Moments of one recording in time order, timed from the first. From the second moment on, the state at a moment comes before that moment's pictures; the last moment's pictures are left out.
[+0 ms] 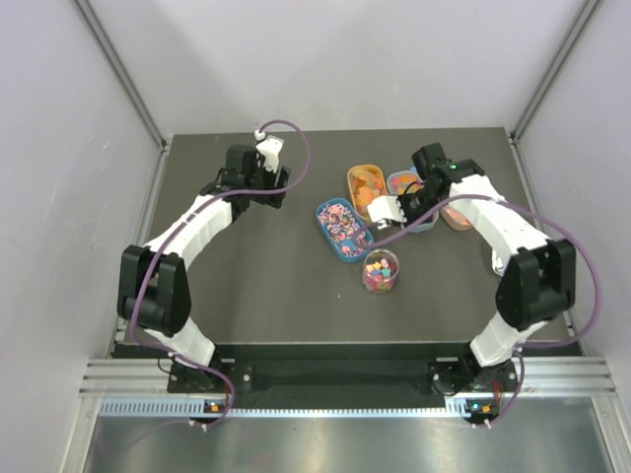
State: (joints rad) left arm -0.28 1.63 1.24 -0.23 0.09 0.12; right arm 0.33 1.67 1.43 -1.04 -0.40 -1.59
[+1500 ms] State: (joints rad) left arm -0.28 1.66 1.18 -0.19 0.16 0.10; right arm -0.28 1.98 1.09 -1.23 -1.46 -0.64
